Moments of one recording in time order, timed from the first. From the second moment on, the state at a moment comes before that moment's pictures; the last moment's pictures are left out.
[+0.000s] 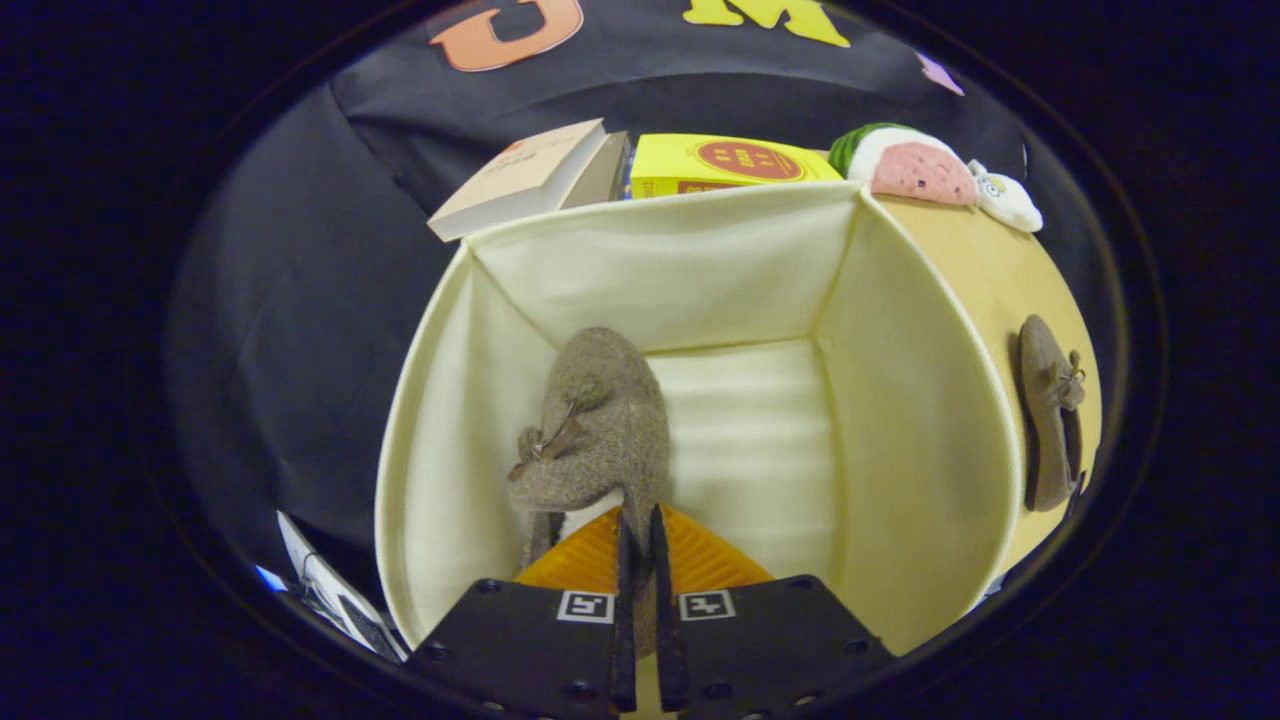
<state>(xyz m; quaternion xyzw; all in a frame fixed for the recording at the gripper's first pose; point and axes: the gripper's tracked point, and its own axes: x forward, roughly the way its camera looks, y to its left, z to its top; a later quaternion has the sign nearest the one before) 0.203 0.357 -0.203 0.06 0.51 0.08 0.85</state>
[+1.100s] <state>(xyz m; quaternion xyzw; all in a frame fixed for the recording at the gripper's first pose) 0.178 0.112 -0.094 0.00 0.45 0.06 0.89</state>
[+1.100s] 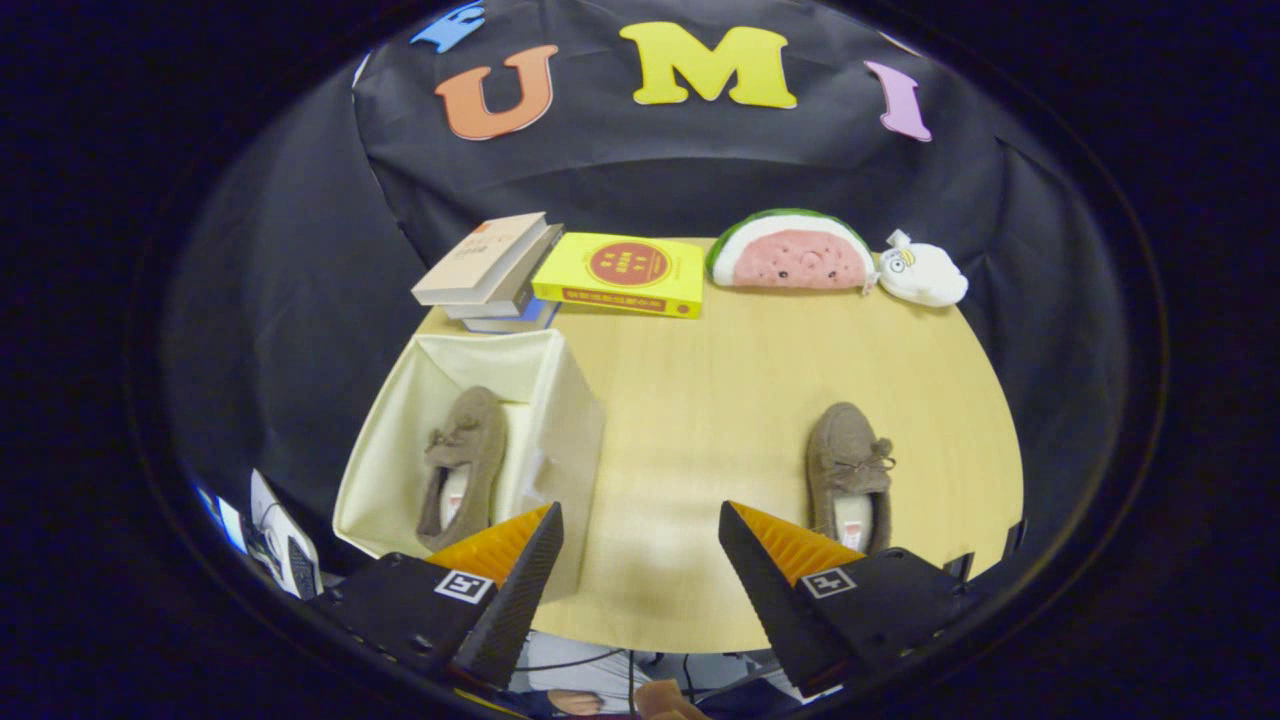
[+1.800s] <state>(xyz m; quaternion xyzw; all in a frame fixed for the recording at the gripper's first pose) 0.206 -0.100 -0.197 -0.01 0.53 -0.07 0.84</state>
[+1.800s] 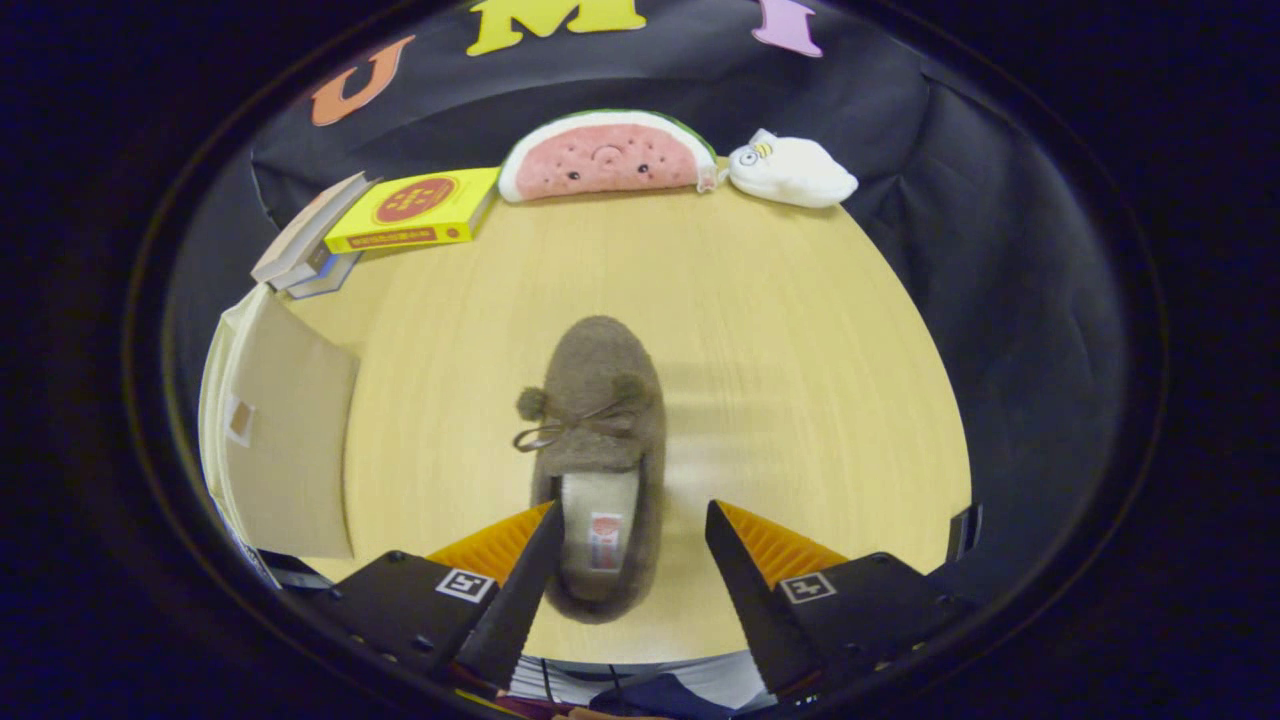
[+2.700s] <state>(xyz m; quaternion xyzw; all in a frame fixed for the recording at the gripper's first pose) 0.215 -0.088 -0.219 0.09 0.55 -0.01 0.83</state>
